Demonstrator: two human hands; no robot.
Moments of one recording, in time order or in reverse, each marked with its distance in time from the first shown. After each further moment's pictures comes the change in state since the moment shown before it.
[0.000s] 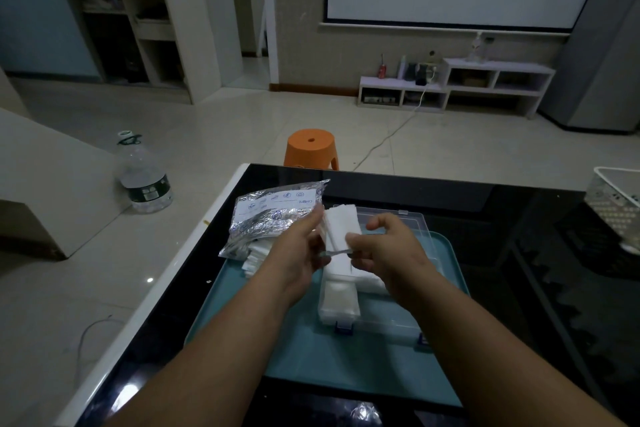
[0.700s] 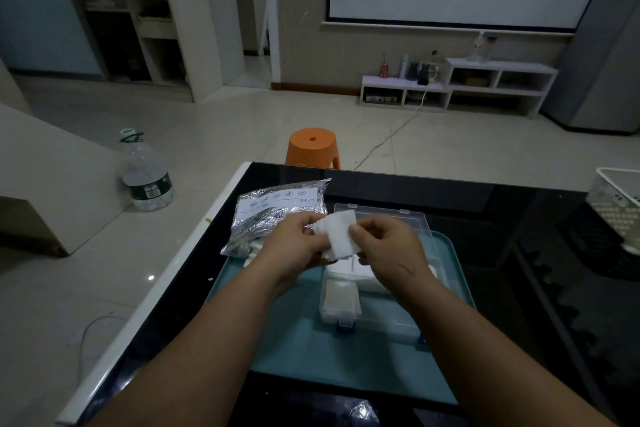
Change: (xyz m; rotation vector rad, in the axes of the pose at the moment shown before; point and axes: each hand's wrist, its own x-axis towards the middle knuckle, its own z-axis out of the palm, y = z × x) left_hand 0.003 0.007 -0.016 0.321 -0.050 0.092; right_hand 0.007 0.012 0.000 -0.446 0.085 -0.320
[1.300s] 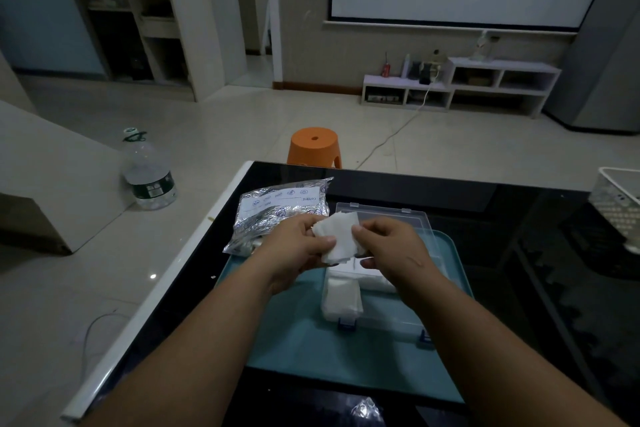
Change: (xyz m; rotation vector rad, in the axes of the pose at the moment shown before) left_hand -0.006 0.005 -0.007 -0.032 -0.092 -0.038; right_hand -0.002 -0.005 -0.005 0.166 -0.083 0.152
